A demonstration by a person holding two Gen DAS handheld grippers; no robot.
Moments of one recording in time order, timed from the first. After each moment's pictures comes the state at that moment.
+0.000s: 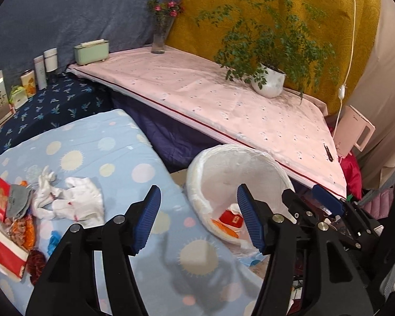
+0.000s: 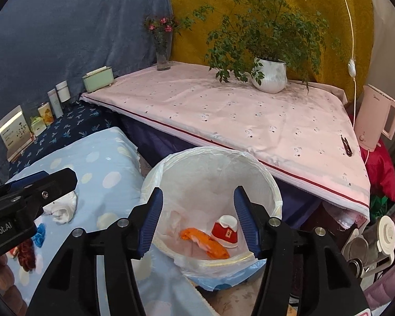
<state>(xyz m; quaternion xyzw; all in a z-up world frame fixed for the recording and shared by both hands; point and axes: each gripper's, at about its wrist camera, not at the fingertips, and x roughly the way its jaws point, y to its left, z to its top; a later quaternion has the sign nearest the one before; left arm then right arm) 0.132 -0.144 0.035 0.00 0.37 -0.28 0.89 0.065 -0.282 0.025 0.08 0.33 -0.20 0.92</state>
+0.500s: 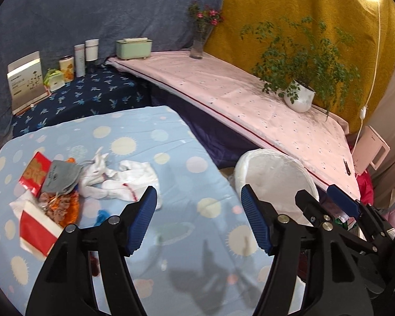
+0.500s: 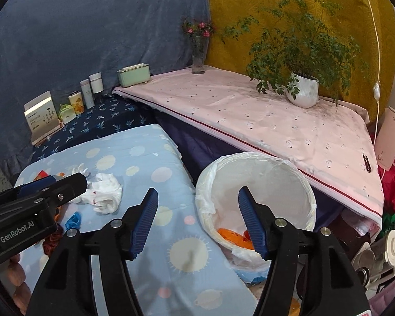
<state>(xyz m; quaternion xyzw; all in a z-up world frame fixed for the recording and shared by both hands) 0.122 -0.056 0.037 -0.03 0.37 -0.21 0.91 0.066 -0.201 0.041 0.05 0.33 -0.13 0.93</state>
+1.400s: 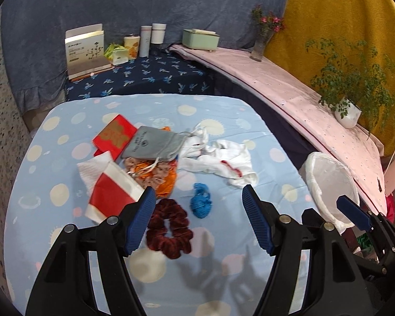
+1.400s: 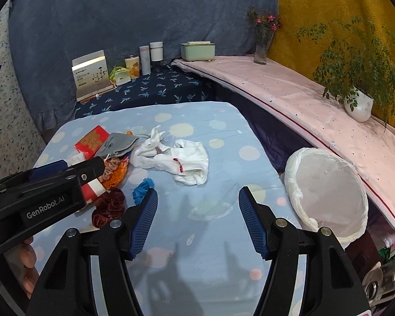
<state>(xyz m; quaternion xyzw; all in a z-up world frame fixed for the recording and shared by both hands) 0.113 0.079 0.005 -0.07 0.39 -0.09 0.91 0.079 -0.063 0.018 -0.01 0.37 -0.02 0.93</state>
